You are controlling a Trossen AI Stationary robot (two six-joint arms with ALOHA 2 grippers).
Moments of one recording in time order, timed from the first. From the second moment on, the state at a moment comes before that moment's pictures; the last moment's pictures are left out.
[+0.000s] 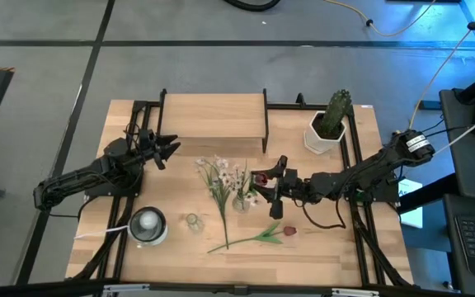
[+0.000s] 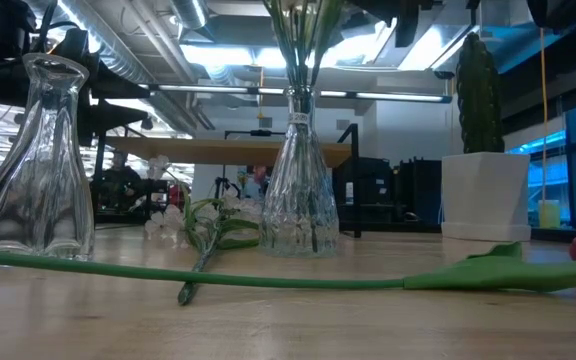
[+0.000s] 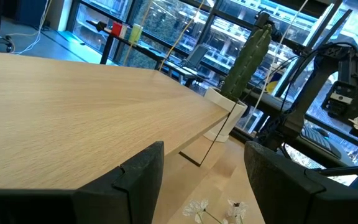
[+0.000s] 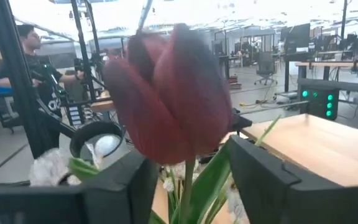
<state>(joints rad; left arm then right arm) 0.42 0.01 0.01 0.03 -0.06 -0.46 0.37 1.46 0.67 0.96 0.56 0.04</state>
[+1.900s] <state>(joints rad) 0.42 0.01 0.01 0.03 -0.06 -0.46 0.38 1.43 0.67 0.29 0.47 0.48</state>
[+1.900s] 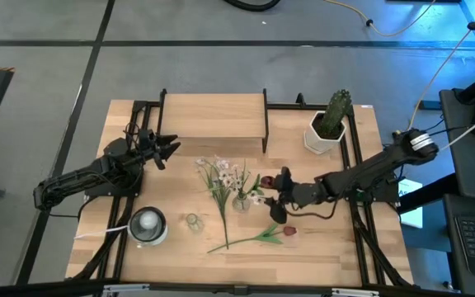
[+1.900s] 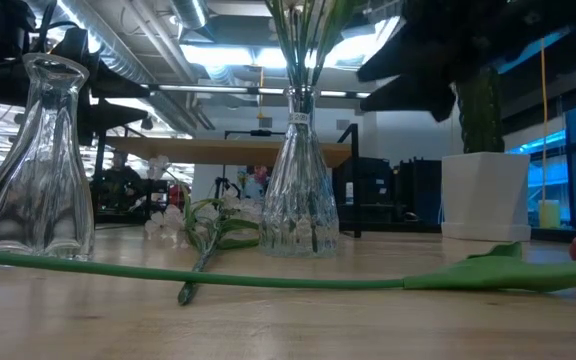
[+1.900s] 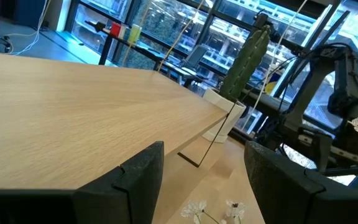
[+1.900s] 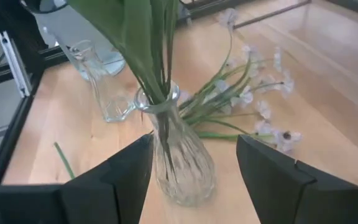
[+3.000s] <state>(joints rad) 0.42 0.01 0.01 0.03 -0.06 -0.46 0.32 1.78 0.84 0.60 0.47 0.31</state>
